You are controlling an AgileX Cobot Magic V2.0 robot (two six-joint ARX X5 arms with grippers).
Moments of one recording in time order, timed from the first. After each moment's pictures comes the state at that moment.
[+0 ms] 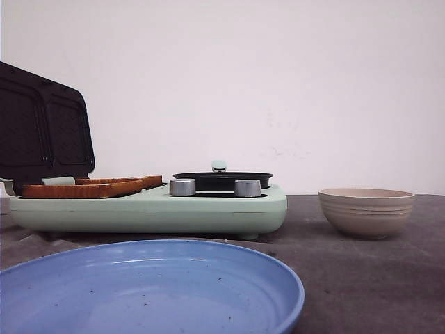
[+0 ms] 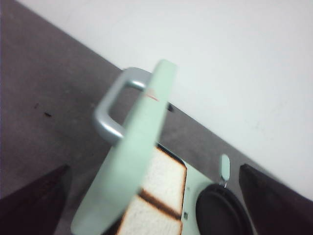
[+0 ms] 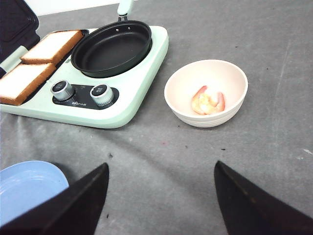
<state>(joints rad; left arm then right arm) 0.35 0.97 1.04 -0.40 0.45 -0.57 0.55 0.31 0.52 -0.63 0.12 0.40</state>
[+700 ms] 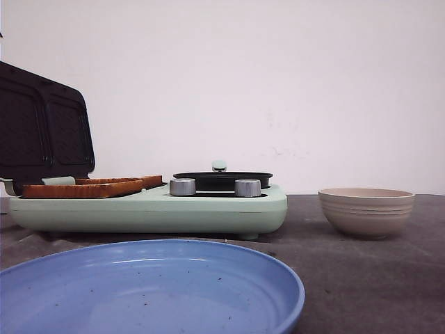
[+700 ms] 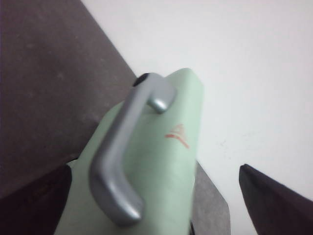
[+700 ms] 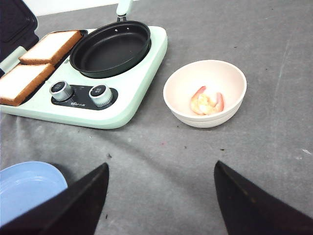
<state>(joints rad) 0.38 1.37 1.09 -0.08 0.63 -0.88 0.55 0.31 0.52 -0.63 0.13 0.40</state>
